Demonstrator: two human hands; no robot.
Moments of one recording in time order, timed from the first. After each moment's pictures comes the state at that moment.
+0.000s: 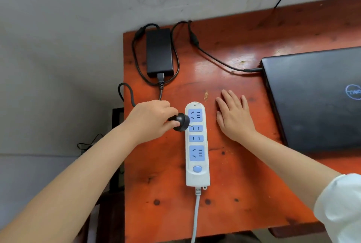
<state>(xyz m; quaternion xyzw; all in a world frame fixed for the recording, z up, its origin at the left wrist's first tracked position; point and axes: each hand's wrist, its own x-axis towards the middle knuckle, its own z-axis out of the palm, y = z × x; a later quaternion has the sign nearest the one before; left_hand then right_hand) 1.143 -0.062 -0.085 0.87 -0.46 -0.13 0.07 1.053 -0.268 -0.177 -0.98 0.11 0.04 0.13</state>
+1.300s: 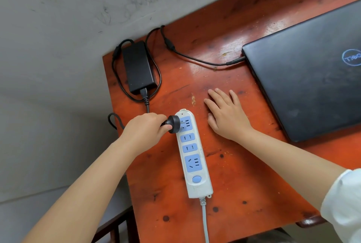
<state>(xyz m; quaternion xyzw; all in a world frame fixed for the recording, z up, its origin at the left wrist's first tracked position) 1.156 -0.104 -0.085 0.89 -0.38 -0.24 -0.09 1.050 -0.274 -0.188 -0.98 0.11 -0.07 0.16</state>
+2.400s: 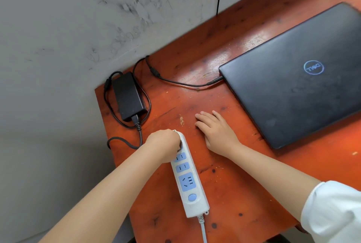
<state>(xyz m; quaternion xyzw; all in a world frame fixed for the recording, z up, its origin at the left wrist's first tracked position) 1.140 -0.177 -0.088 0.79 -0.39 -0.34 -0.31 1.041 -0.280 -0.181 -0.97 0.10 -0.12 0.20</state>
